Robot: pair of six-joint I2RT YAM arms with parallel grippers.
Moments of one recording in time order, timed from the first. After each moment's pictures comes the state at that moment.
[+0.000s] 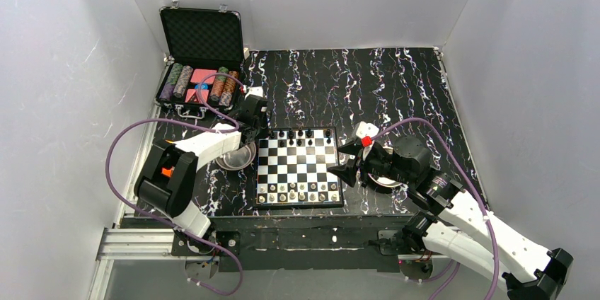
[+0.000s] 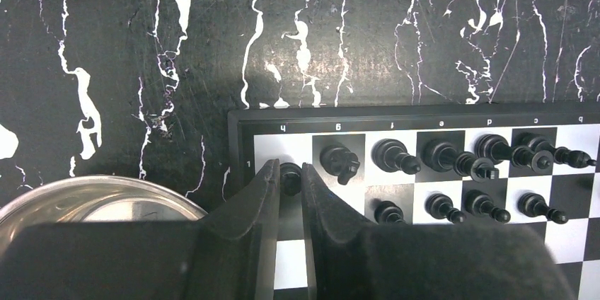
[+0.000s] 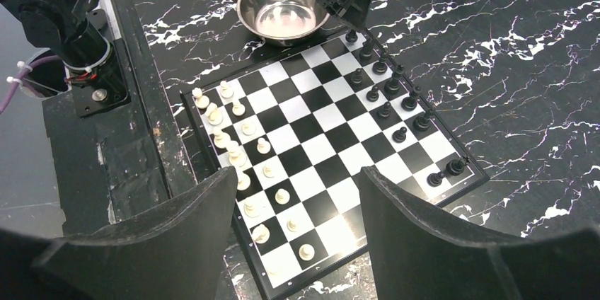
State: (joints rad) left arm -0.48 1.59 0.92 -0.16 -0.25 -0.43; right arm 0.81 0.66 0.62 -0.17 -0.35 -0.06
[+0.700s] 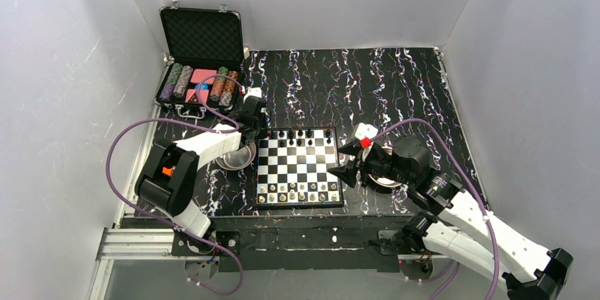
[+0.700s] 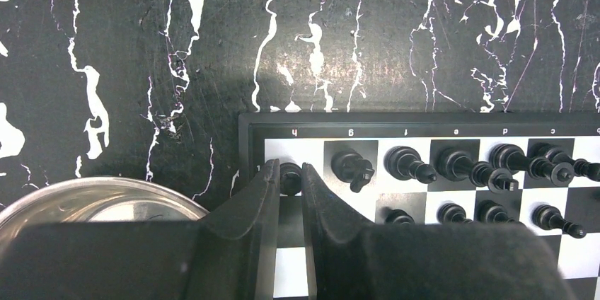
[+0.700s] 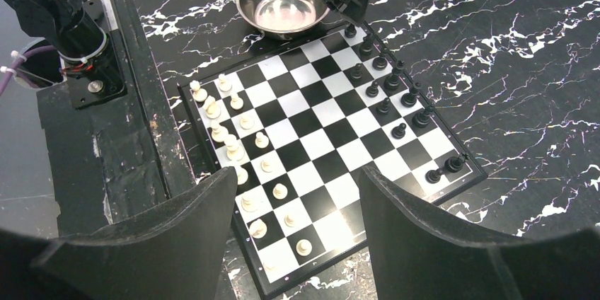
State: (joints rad) left arm -0.47 1.60 0.91 -0.13 -0.27 -0.43; right arm 0.81 0.66 0.62 -0.19 -0.36 -0.08
